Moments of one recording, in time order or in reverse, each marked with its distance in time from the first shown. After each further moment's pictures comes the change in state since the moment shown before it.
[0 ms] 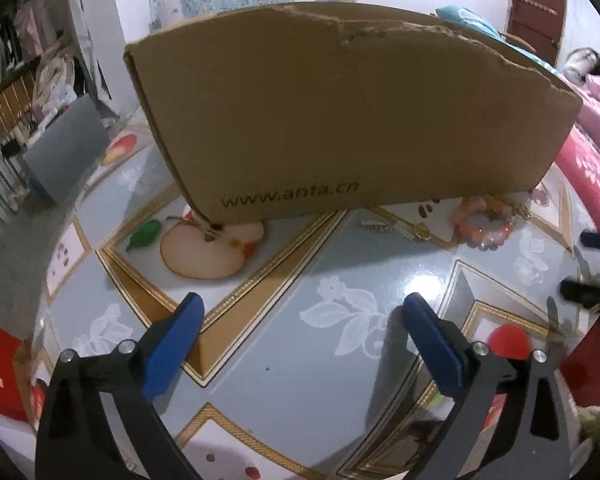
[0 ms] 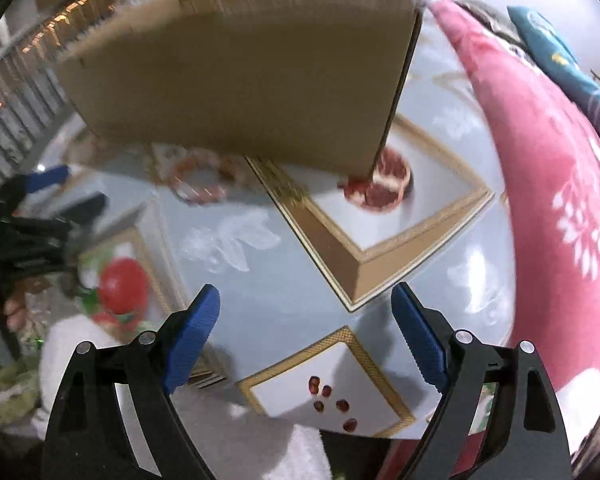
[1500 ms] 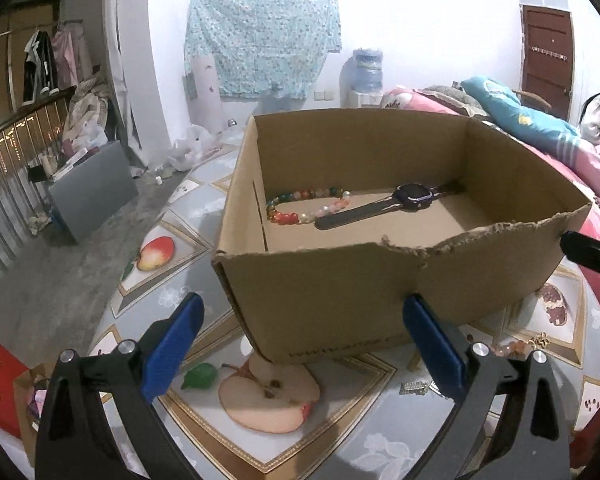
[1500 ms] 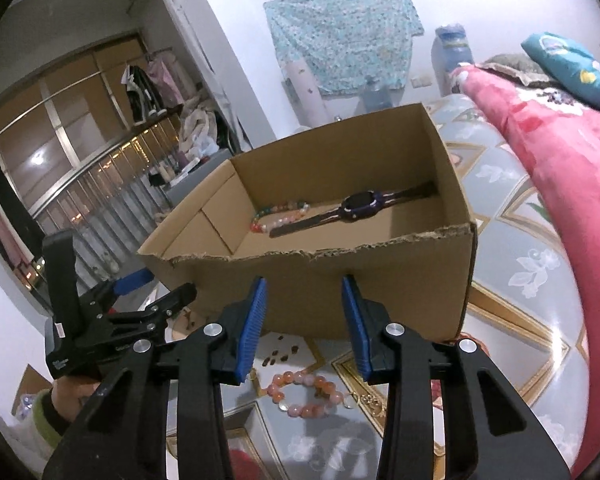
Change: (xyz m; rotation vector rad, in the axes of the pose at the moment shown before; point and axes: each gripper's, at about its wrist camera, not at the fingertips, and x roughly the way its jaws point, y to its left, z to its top) left arm -0.021 0.025 0.069 -0.038 -0.267 0.079; right arm -0.030 -0.008 0.064 0.169 -0.462 0.418
